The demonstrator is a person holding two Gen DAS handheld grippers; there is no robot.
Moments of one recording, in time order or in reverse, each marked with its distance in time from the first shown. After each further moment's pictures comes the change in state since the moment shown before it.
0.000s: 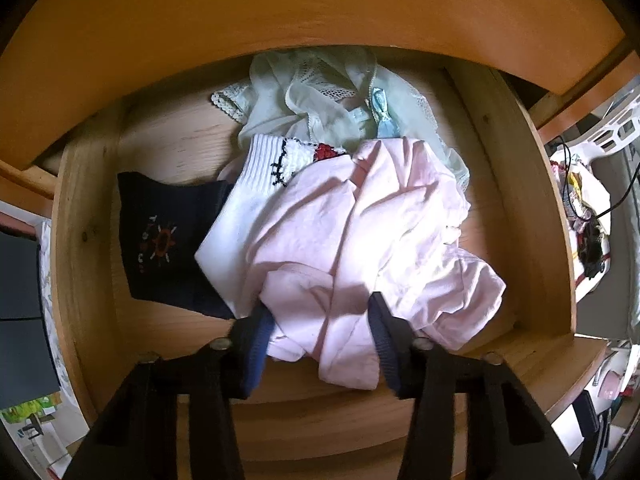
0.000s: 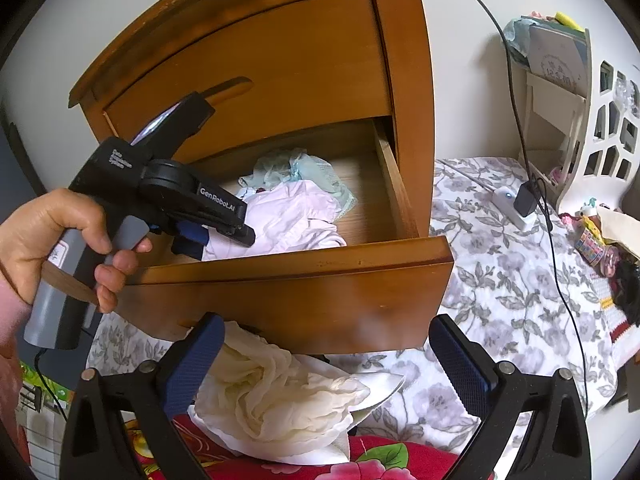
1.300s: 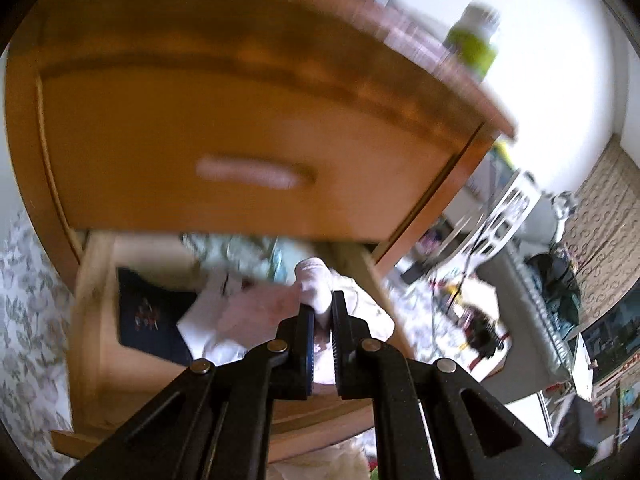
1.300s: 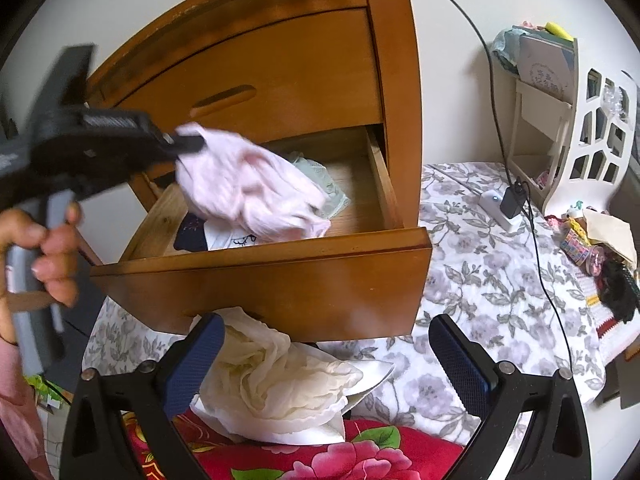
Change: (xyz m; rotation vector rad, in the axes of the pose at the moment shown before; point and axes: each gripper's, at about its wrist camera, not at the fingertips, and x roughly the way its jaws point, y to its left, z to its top) left arm -0.137 0.024 -0.075 -0.021 -0.617 -0.400; right arm -0.027 0.007 -0.009 -0.007 -0.021 -0.039
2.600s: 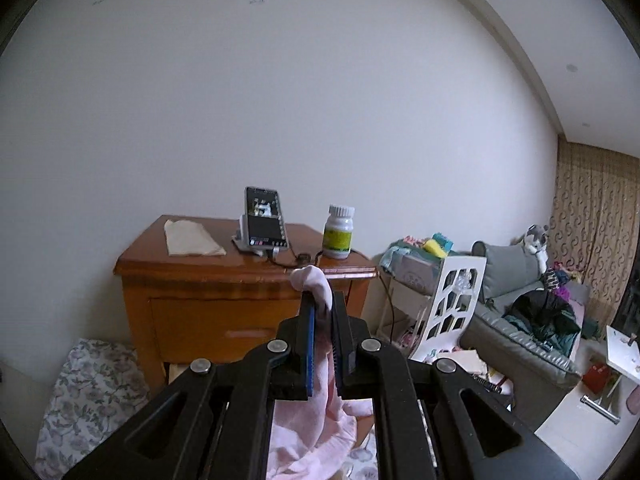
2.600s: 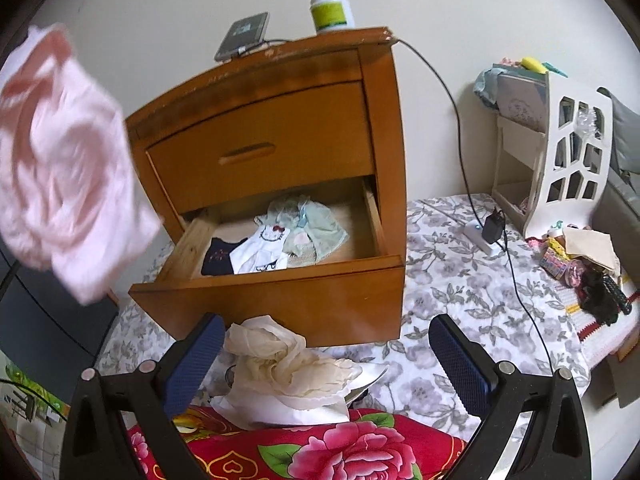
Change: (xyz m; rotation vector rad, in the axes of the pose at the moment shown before) left arm -0.252 -0.099 -0.036 0.252 -0.489 0.028; right arm -0.084 0.011 -0.007 0.013 -0.148 -0.004
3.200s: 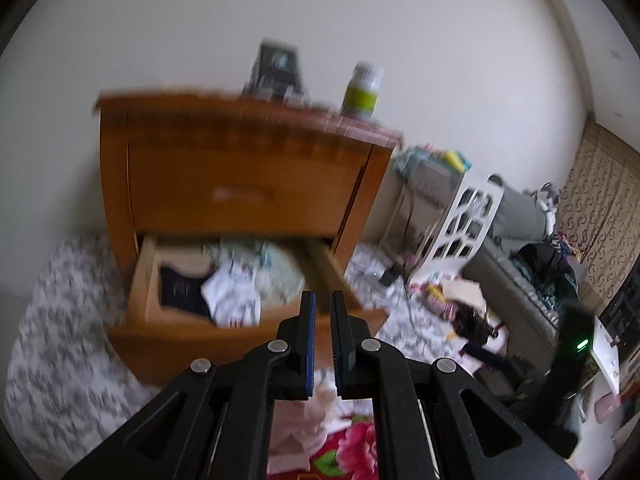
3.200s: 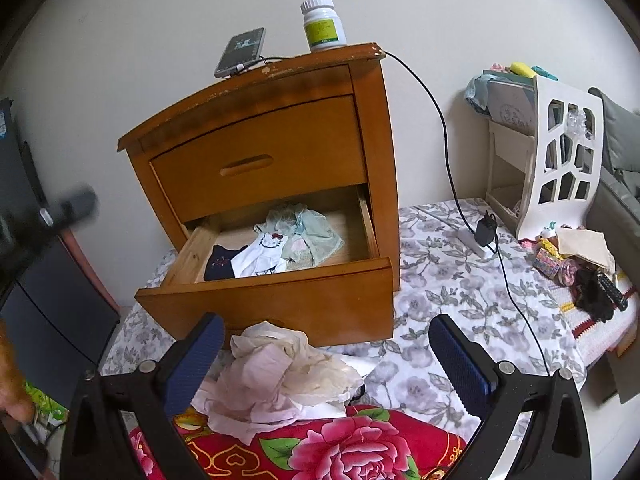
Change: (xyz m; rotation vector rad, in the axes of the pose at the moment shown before) left arm 0.069 0.013 -0.117 -0.130 0.342 0.010; right arm -0.012 -0.004 -0.003 0.010 -0.010 -0.006
